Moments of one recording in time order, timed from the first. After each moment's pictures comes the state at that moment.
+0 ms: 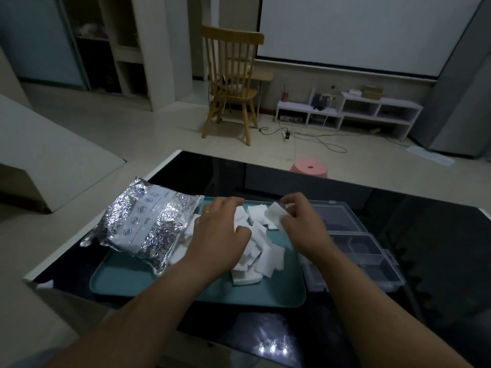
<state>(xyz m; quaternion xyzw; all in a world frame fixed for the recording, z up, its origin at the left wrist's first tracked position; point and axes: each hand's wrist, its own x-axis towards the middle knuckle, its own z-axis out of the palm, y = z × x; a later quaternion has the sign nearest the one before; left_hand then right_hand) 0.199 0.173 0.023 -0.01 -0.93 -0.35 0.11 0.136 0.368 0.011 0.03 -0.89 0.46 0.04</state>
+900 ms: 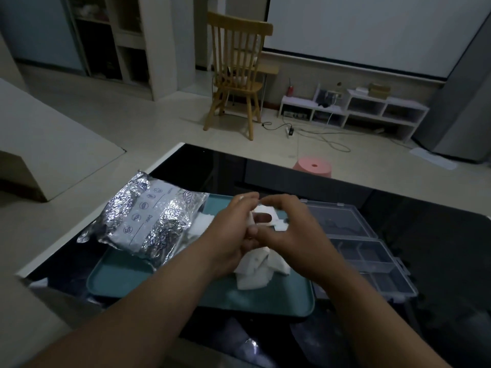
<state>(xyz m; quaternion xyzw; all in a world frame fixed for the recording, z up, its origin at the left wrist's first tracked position) 0.178 0.182 0.036 0.10 -0.52 -0.84 -0.12 0.176 0.335 0.040 0.20 -0.88 0.43 0.03</state>
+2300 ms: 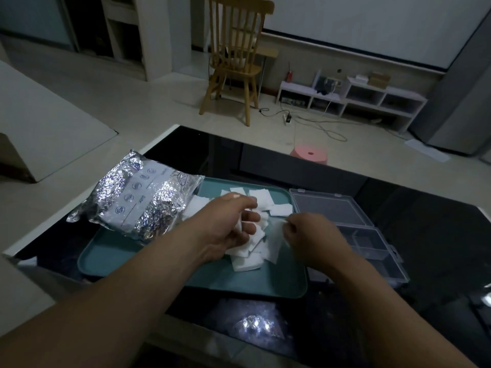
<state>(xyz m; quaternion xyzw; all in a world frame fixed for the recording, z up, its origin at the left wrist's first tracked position) 0.181 0.177 0.030 0.14 -0.57 -0.79 -0.16 0.160 0.370 0.016 0.11 -0.99 0.08 -0.03</state>
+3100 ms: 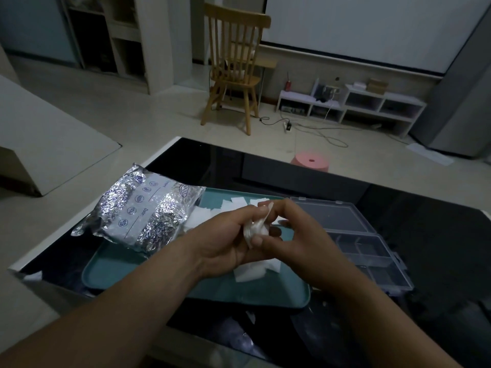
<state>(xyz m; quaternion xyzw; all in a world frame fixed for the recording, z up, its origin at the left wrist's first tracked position) 0.195 0.172 0.038 0.02 -0.47 -0.84 -0.27 0.196 0.350 0.043 0.24 -0.86 0.46 -0.01</state>
